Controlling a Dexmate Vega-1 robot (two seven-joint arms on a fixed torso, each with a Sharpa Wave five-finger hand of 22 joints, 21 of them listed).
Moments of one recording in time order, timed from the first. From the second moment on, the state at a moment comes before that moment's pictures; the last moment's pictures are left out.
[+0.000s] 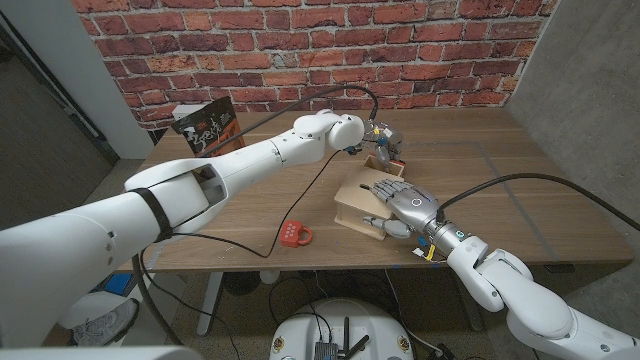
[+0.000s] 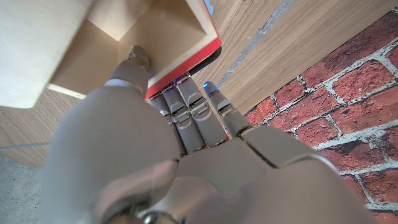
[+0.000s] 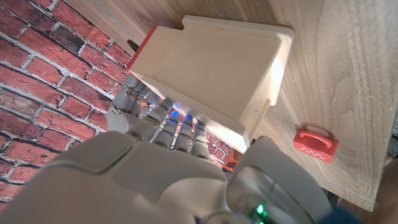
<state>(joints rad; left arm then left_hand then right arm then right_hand) 0.09 0.27 1.17 -1.26 0.65 -0.04 -0.38 1.11 0.07 0.32 -0.17 0.19 1.01 -0.09 0.20 0.19 1.07 -0.20 0.18 0.19 1.09 -0.20 0.18 0.18 0.46 -0.04 0.18 0.16 -1.39 -1.02 -0.49 -2.29 -1.14 -0.43 0.03 0.26 0.16 0.09 0.14 0.29 0.13 -0.01 0.19 0.18 0.16 -0.02 0.19 0.18 0.04 -0.01 0.20 0.33 0.30 -0.01 0.18 0.16</state>
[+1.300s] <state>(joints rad) 0.09 0.31 1.15 -1.32 0.66 -0.05 -0.46 0.92 -0.05 0.32 -0.15 0.20 0.80 -0.08 0.18 0.19 0.80 -0.21 0.17 0.18 0.81 -0.10 0.16 0.16 0.45 -0.05 0.18 0.16 -1.39 -1.02 -0.49 -2.28 -1.13 -0.43 0.02 0.26 0.16 0.09 0.14 0.29 0.13 -0.01 0.19 0.18 0.16 -0.02 0.19 0.18 0.04 -0.01 0.20 0.33 0.30 -0.02 0.18 0.16</state>
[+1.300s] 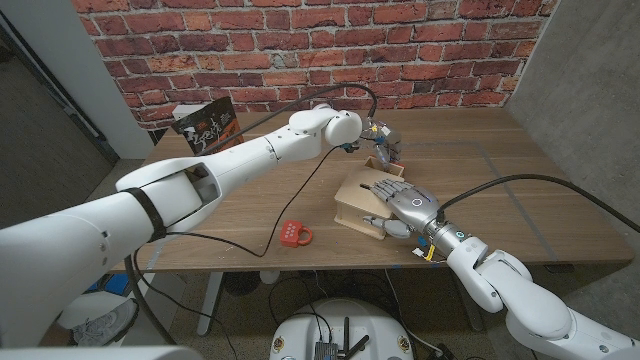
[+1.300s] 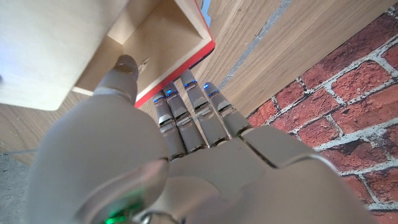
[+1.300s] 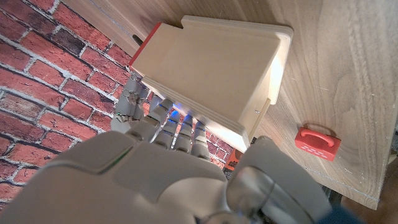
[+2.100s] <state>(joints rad) 0.06 0.29 1.13 -1.30 0.64 -0.04 -0.47 0.89 -0.03 0.33 -0.14 0.20 0.79 -0.08 0.18 0.19 0.77 -0.21 0.17 0.18 0.77 -0.08 0.16 0.16 0.44 -0.05 0.18 0.16 -1.39 -1.03 -0.49 -2.29 -1.11 -0.44 0.01 0.26 0.16 0.09 0.14 0.29 0.13 -0.01 0.19 0.17 0.16 -0.02 0.19 0.18 0.04 -0.01 0.20 0.33 0.29 -0.01 0.18 0.16</state>
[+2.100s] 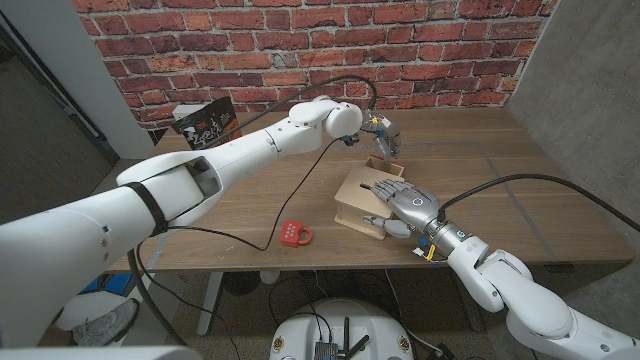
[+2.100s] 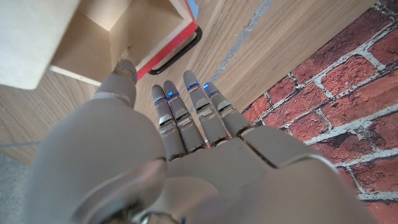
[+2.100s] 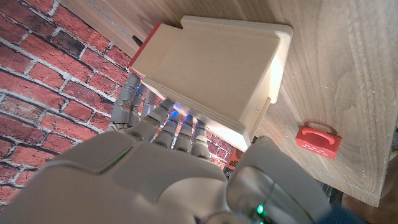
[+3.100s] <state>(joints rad) -0.10 0.12 1.14 -0.92 0.44 -0.19 -0.54 0.83 0.02 0.34 -0.13 0.20 0.78 -0.07 0.19 0.19 0.76 -0.19 0.18 0.18 0.76 -0.08 0.17 0.16 0.43 -0.04 0.18 0.16 -1.40 -1.04 -0.46 -2.32 -1.14 -0.44 0.01 0.26 0.16 0.09 0.14 0.29 0.13 -0.01 0.19 0.18 0.16 -0.02 0.19 0.19 0.04 -0.01 0.20 0.33 0.30 -0.01 0.19 0.16</state>
